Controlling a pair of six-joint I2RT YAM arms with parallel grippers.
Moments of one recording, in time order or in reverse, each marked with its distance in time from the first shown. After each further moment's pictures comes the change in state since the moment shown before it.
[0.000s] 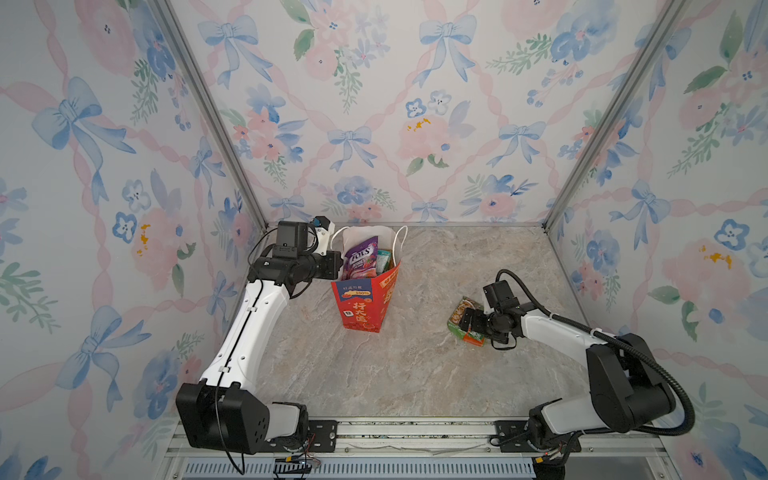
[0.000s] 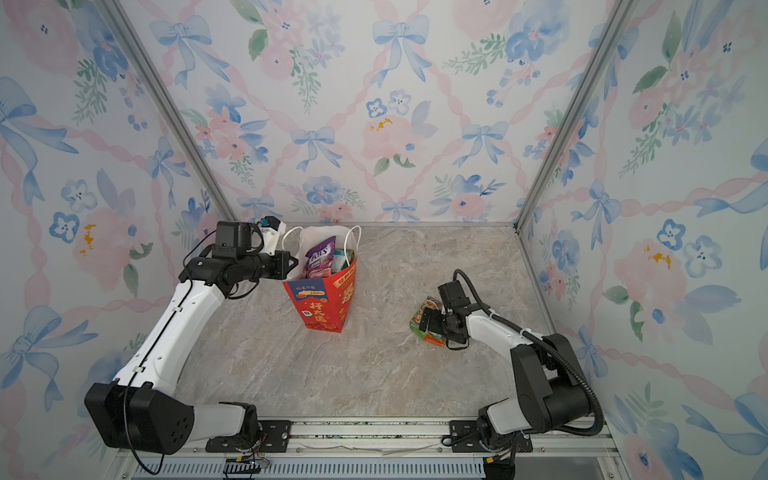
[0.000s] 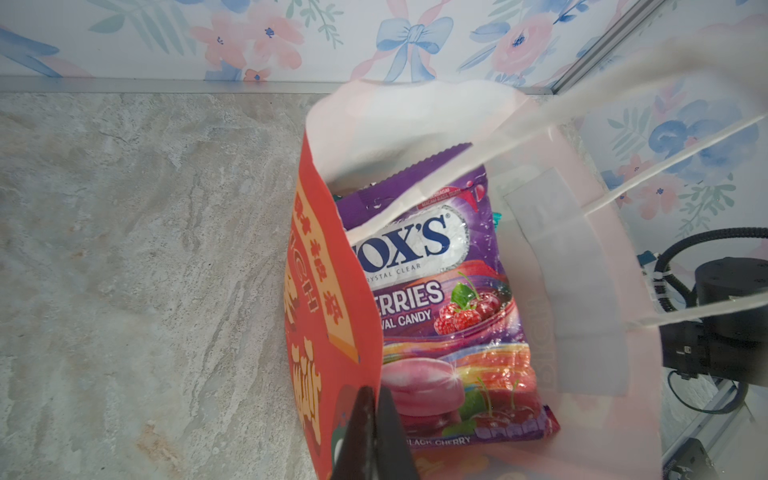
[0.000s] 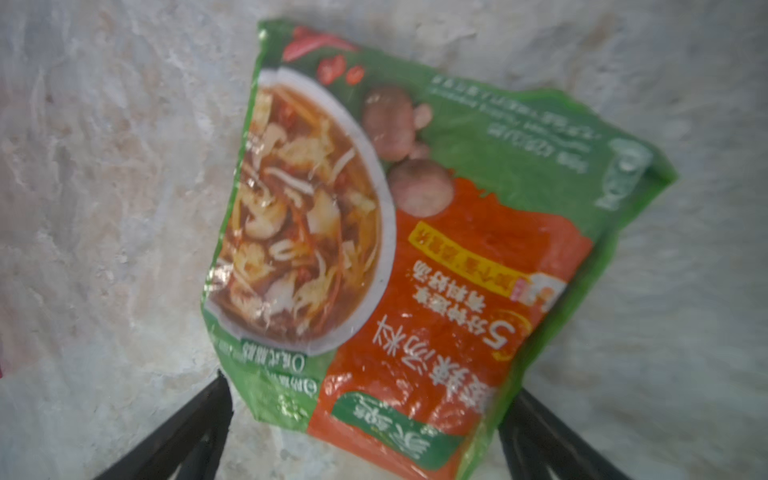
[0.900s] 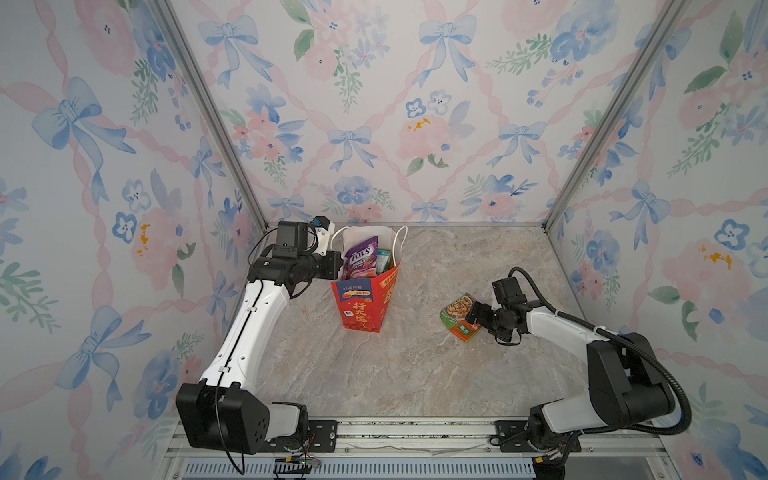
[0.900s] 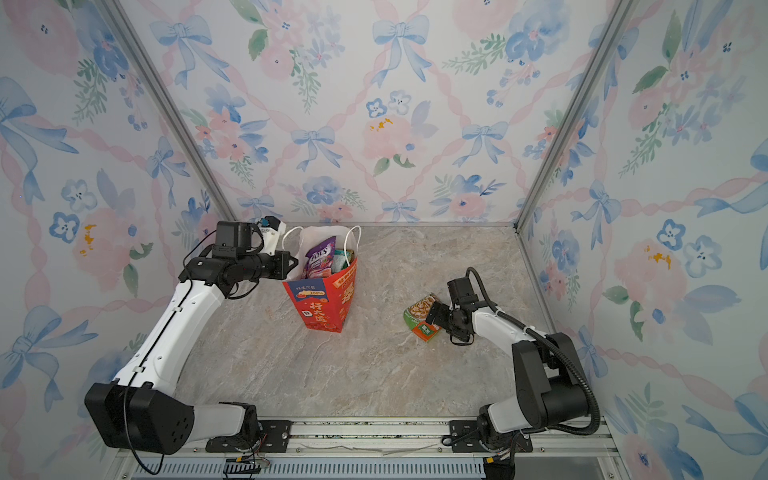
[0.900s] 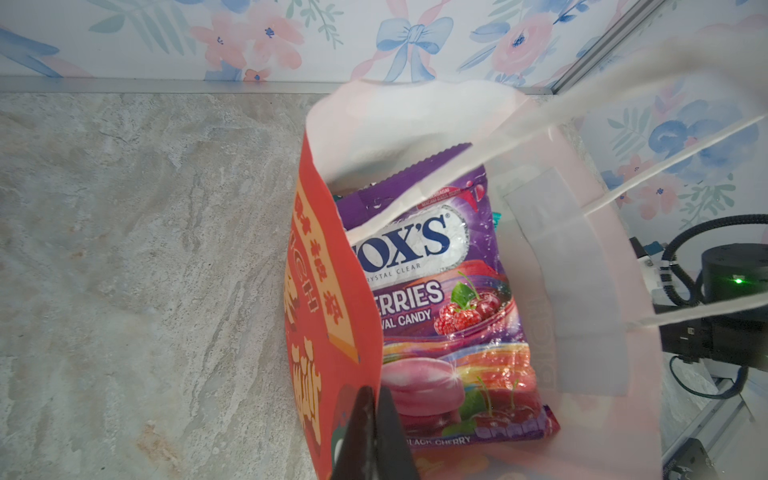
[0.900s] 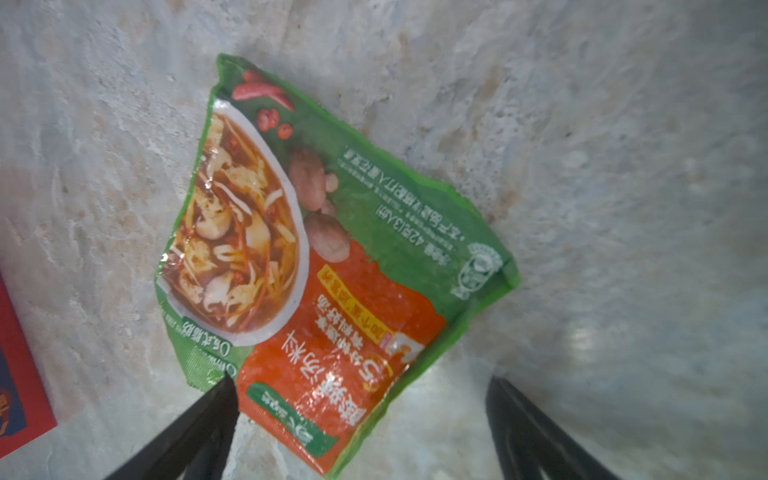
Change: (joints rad) left arm 0.000 0.000 0.000 0.000 0.000 0.000; right arm -0.130 0.019 0.019 0.008 -0.033 0.054
